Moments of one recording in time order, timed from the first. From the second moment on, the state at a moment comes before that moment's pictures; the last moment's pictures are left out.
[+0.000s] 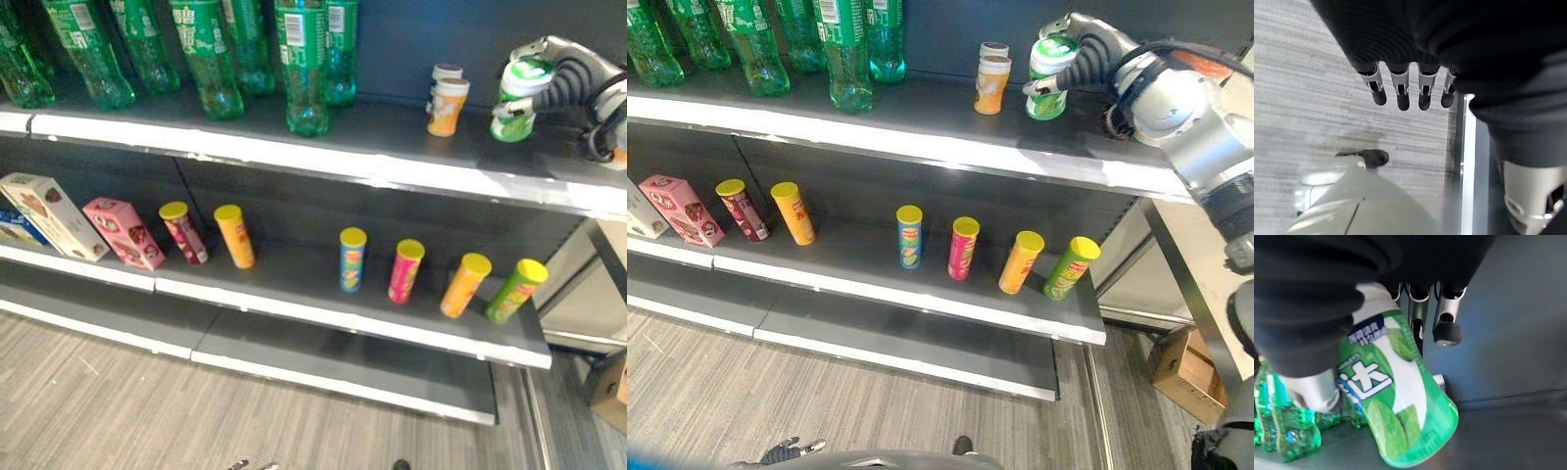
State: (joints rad) left arm 0.10 0.28 -0.16 1.15 -0.15 -0.04 0.00; right arm -1.29 -1.12 0.89 0.50 0.23 -0.14 0.11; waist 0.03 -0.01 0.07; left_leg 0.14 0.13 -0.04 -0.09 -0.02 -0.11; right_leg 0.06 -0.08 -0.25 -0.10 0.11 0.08
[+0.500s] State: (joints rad) left arm 0.12 0.28 -0.18 1.15 -0.15 -0.04 0.03; right arm -1.26 -0.97 0.83 0.68 0.19 -0.11 0.07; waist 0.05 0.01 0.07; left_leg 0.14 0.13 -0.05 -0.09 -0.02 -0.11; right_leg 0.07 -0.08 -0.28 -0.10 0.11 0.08
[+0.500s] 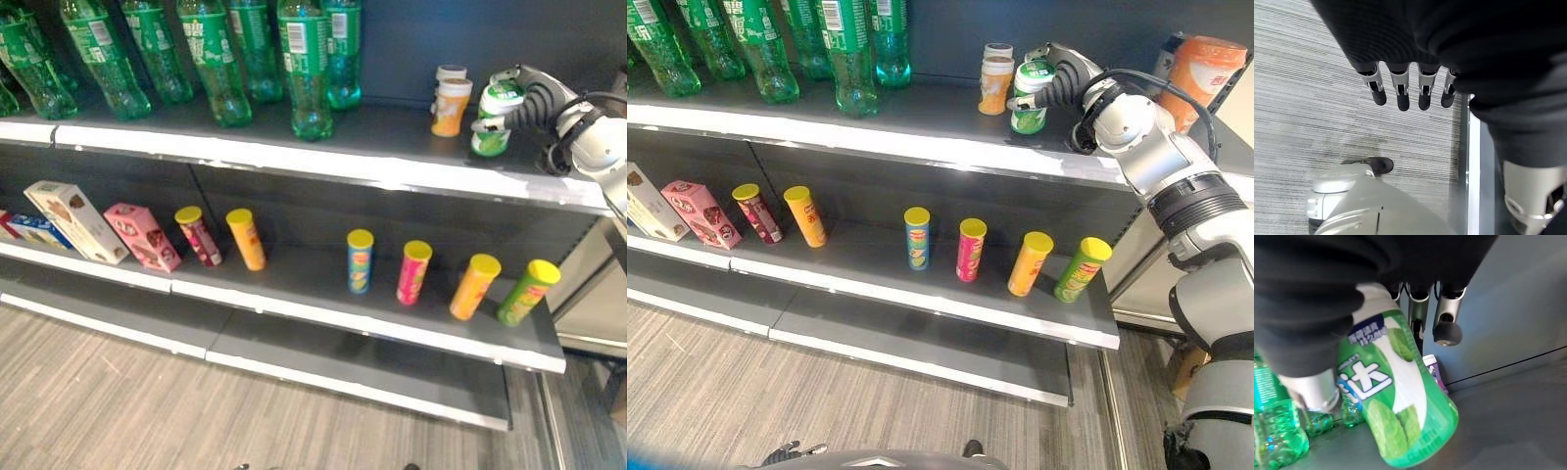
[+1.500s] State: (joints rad) left arm 0.12 0.28 -0.18 1.15 -0.15 -0.04 0.04; right arm -1.23 -0.92 0.79 0.72 0.16 -0.09 0.04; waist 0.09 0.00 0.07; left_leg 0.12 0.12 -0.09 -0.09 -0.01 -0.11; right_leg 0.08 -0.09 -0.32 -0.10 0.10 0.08
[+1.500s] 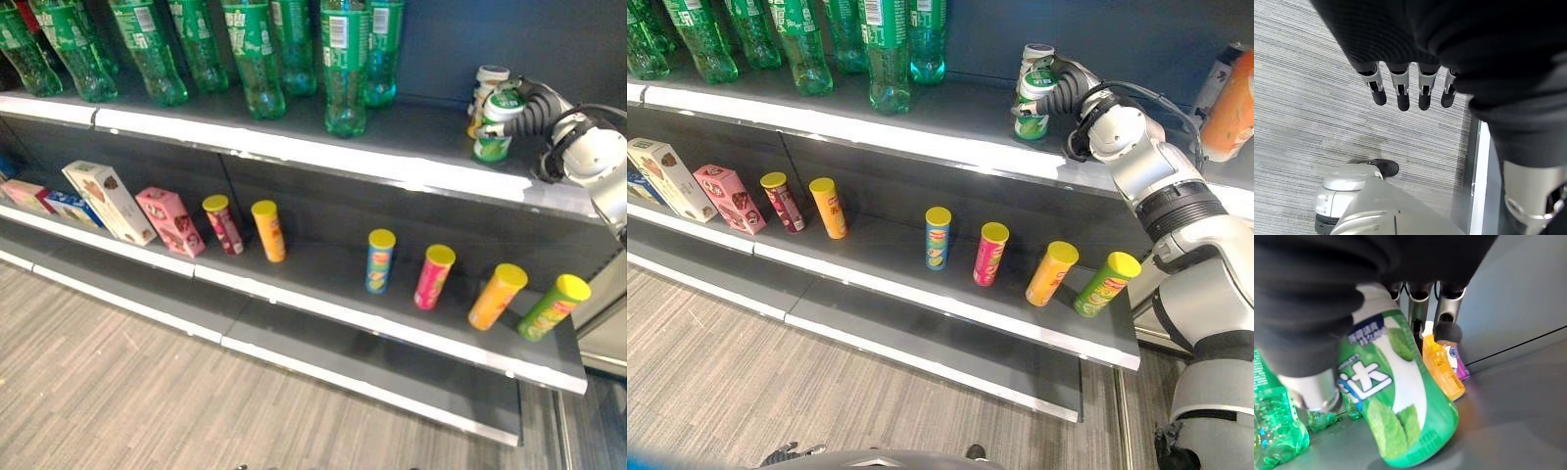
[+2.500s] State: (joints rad) left arm 0.13 0.25 -0.08 1.15 -0.15 -0.04 0.06; right arm -1.00 -1.19 0.42 0.05 0.11 -0.14 -0.09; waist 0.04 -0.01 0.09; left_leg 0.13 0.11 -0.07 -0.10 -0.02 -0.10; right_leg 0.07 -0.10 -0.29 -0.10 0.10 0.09
